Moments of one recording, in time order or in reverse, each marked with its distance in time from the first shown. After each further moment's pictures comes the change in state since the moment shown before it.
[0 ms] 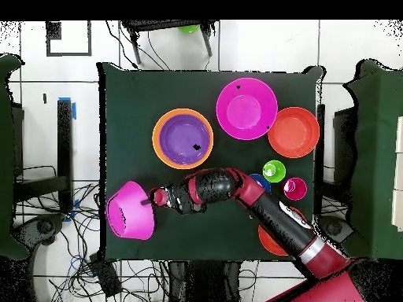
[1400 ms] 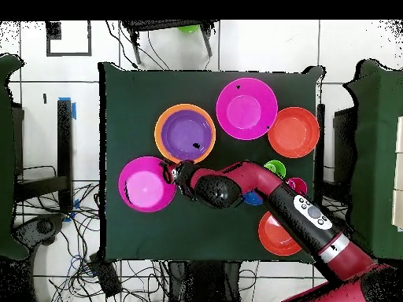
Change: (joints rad) arm 0.048 -0.222 -0.016 0.004 -0.359 -0.480 0.000
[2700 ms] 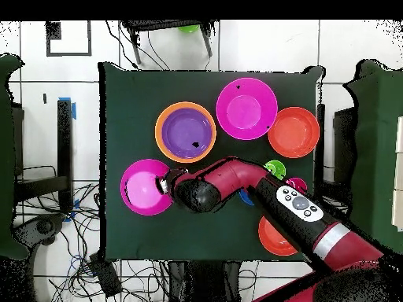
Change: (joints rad) arm 0.253 -0.321 -0.171 0.063 0.102 -0.001 0.005
